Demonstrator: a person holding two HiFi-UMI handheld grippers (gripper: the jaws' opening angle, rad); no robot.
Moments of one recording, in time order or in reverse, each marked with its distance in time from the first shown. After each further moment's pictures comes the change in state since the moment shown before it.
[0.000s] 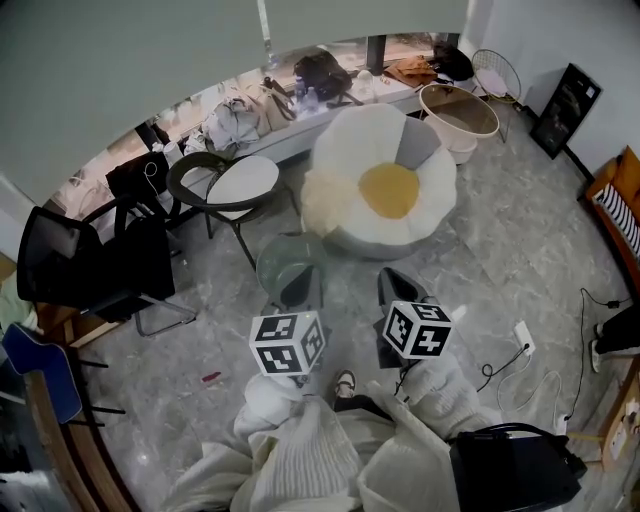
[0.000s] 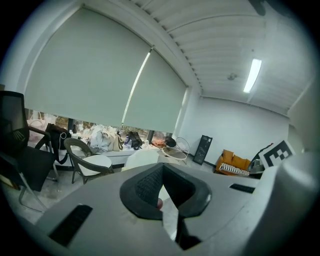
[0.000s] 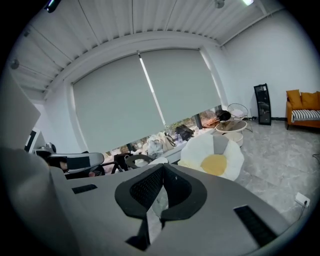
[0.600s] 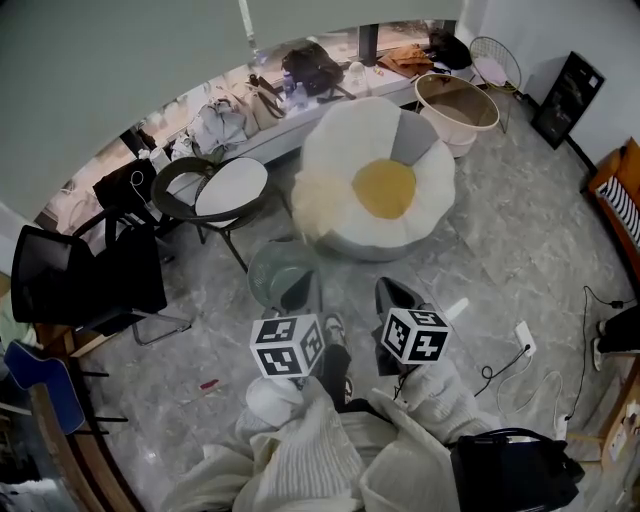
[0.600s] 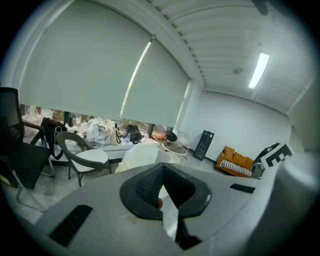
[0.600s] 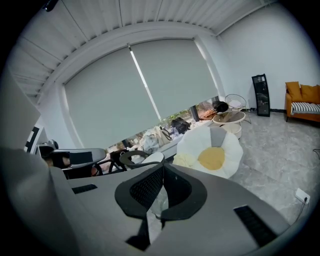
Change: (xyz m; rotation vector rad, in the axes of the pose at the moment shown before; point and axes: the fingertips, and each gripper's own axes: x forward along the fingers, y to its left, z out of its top) left arm 0.079 -0.002 -0.012 -0.015 0.071 0.007; right arm 0.049 -0.055 -0.007 0.051 0.083 -0.008
